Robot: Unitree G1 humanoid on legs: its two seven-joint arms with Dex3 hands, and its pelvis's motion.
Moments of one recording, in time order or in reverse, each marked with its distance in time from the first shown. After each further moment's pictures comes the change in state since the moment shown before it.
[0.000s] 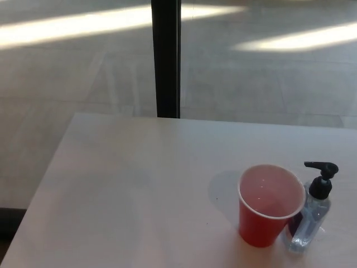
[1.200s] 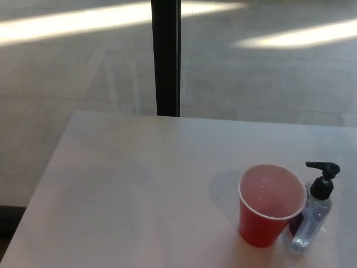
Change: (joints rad) left_arm -0.049 0.027 0.127 0.049 -0.025 0.000 0.018; right_arm -0.478 -0.031 0.040 -1.051 0.391 0.330 -0.001
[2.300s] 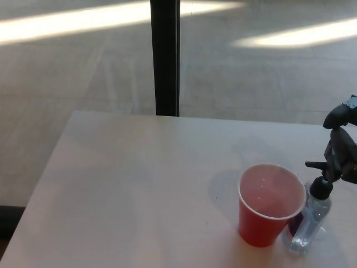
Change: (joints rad) left_arm -0.036 0.053 0.013 0.092 -0.032 0.000 0.023; right_arm 0.064 -0.023 0.359 -0.081 0.055 0.207 0.144
